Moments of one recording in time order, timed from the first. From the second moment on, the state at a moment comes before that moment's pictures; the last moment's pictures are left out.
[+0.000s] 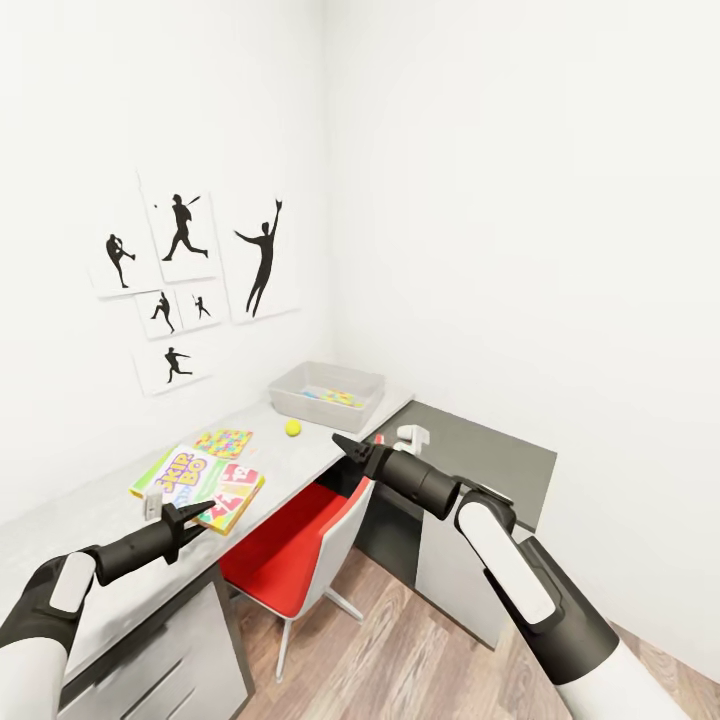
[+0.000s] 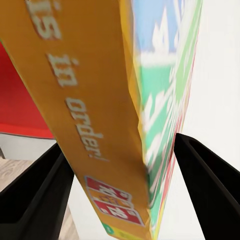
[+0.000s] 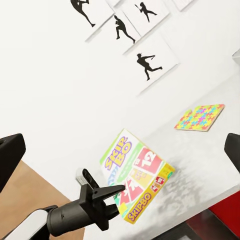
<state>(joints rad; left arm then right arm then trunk) -0.63 0.21 0.61 -0.69 0.47 1.04 -0.70 -0.57 -0.08 0.47 -1.48 -1.04 0.46 0.11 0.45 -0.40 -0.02</state>
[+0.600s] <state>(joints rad) -0.63 0.23 0.62 -0.69 0.47 1.04 -0.70 -0.57 -0.08 0.47 -1.47 -1.04 0.46 0.11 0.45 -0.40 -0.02</state>
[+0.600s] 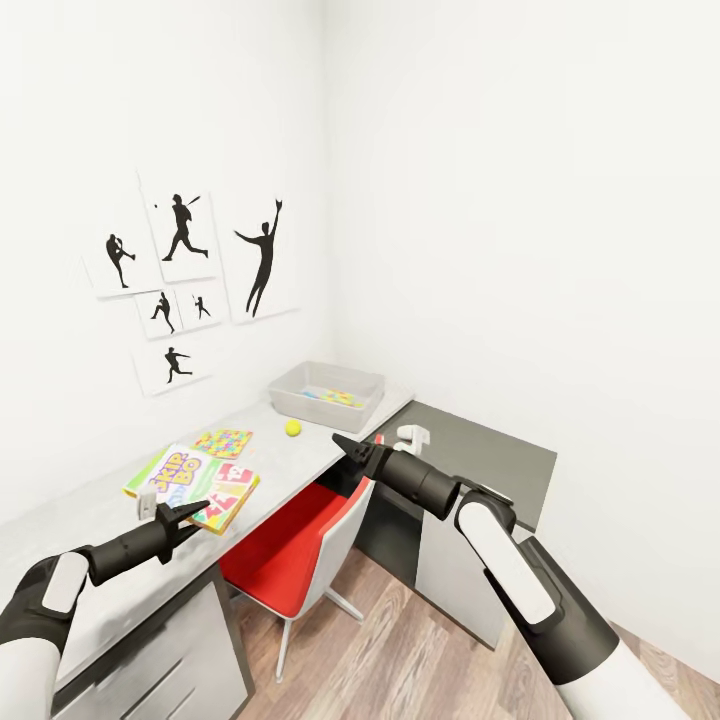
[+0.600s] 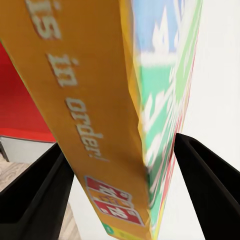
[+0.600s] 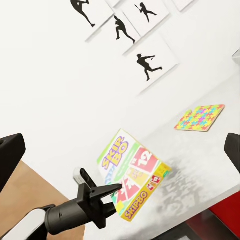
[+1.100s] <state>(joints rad) -0.63 0.24 0.62 -0.69 0.47 1.04 -0.70 -0.57 -0.08 0.47 -1.47 -1.04 0.44 0.11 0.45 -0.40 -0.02</state>
